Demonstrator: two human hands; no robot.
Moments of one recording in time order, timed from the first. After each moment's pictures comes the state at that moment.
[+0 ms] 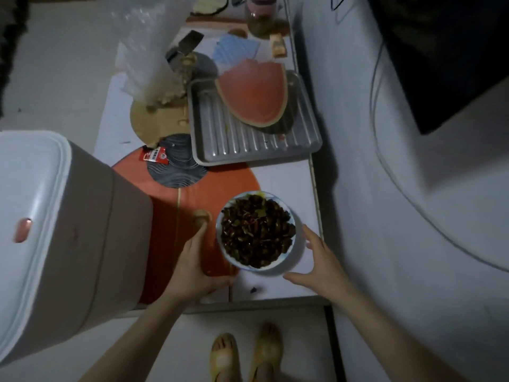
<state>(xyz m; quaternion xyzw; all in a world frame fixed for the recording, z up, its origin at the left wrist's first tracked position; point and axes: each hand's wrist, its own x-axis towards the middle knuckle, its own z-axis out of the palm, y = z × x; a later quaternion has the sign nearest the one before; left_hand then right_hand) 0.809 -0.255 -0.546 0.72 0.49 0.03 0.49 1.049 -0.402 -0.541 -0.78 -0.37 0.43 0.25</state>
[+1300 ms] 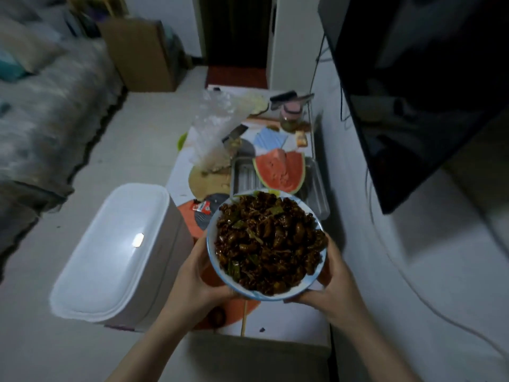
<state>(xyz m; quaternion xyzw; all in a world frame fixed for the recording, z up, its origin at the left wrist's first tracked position) 0.797 -0.282 -0.349 0.65 0.37 0.33 0.58 1.018 -0.383 -0.358 -0.62 -0.44 0.42 0.50</state>
